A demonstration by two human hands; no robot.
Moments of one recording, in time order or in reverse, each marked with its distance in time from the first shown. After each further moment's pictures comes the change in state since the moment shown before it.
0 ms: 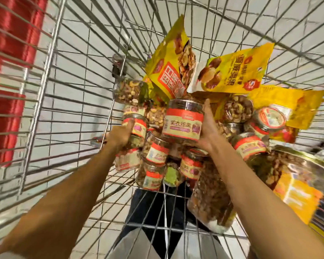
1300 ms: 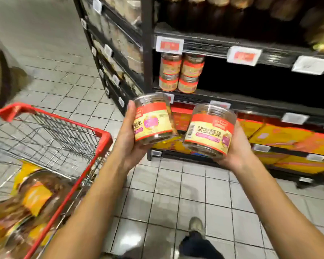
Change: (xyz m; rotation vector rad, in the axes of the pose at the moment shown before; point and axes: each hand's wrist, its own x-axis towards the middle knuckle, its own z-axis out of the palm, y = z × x) left_hand -0.621 -0.040 0.249 0.127 -1.712 0.738; right_hand -0.548 0.342 -0.310 1.190 0.542 -1.232
